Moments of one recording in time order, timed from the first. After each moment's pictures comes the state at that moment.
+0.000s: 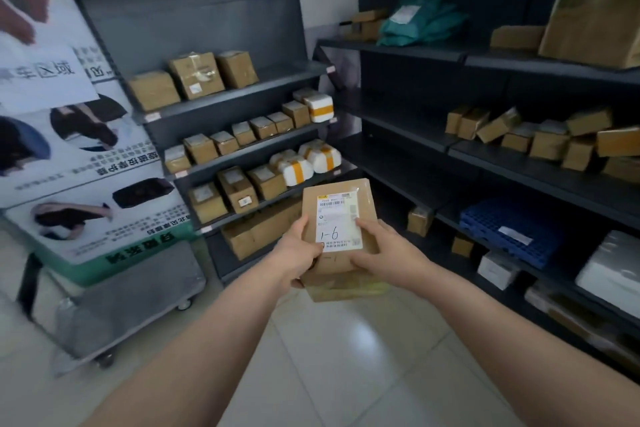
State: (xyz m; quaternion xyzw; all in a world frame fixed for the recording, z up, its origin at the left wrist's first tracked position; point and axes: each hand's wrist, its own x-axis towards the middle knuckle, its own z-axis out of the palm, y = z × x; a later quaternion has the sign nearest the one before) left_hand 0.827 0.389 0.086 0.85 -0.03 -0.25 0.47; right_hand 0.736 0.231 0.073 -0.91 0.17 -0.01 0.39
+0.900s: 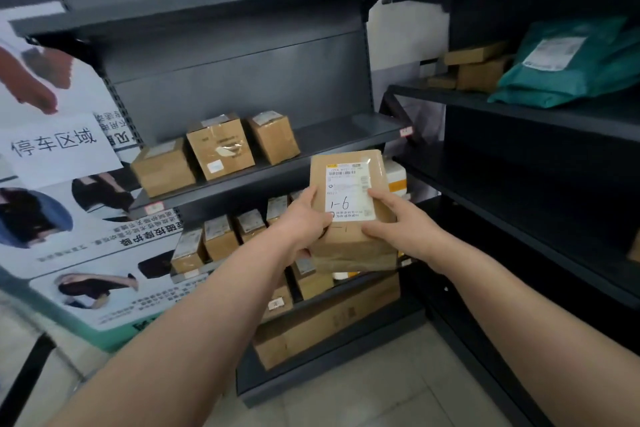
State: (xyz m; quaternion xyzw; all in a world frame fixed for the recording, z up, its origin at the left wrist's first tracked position) left_hand 1.285 0.229 0.191 0.89 -0.04 -0.11 0.45; right_hand 1.235 0.054 0.150 -0.86 0.05 -0.09 0.50
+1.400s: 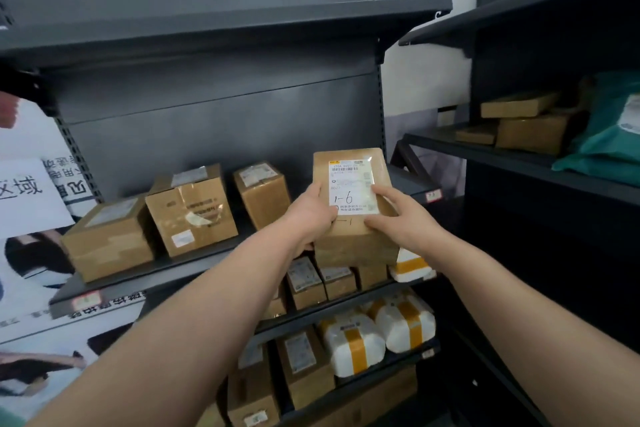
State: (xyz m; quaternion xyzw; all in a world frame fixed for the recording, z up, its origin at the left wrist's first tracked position) left_hand 1.525 0.167 0.234 0.89 -0.12 -0.02 0.43; right_hand 1.483 0.002 0.192 -0.86 0.04 -0.18 0.48
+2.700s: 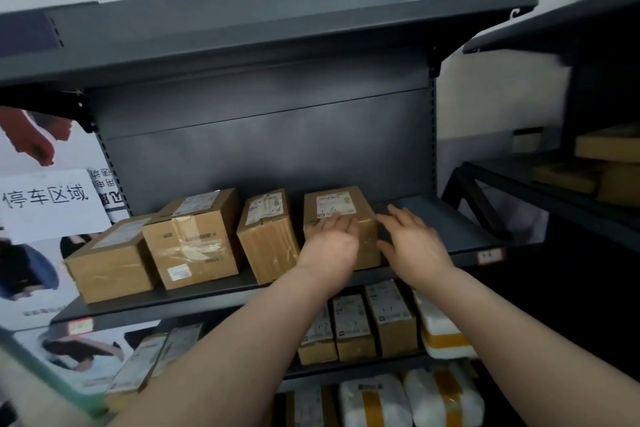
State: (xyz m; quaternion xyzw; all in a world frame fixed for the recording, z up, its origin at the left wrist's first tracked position) left_hand 1.630 0.108 0.207 0.95 -0.21 0.19 -0.09; right_hand 1.642 -0.053 0.177 -0.96 -0.09 -0.22 0.16
